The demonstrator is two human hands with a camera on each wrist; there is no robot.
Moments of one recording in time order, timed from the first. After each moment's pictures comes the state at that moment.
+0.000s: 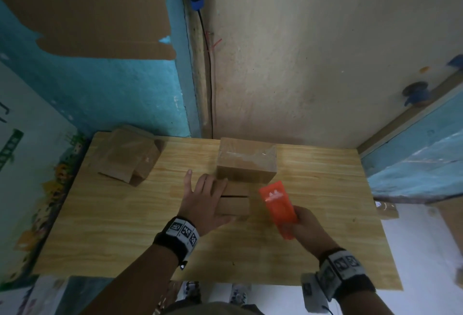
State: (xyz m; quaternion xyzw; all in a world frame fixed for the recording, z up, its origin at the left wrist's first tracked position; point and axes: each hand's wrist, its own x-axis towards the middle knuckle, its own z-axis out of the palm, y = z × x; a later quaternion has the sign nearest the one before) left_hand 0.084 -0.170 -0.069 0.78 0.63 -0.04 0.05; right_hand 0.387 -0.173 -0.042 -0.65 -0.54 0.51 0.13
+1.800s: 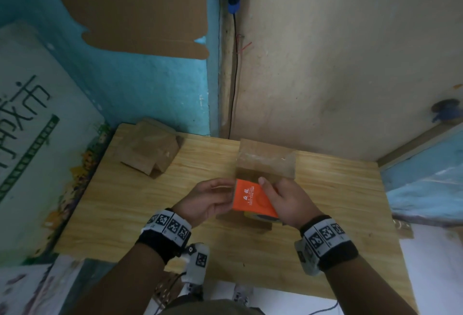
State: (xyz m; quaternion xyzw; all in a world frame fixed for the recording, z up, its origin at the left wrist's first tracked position) left_hand 0.051 -0.181 -0.003 0.24 0.49 0.40 0.74; right_hand 0.284 -0.127 0.043 -0.57 -0.74 0.34 0.04
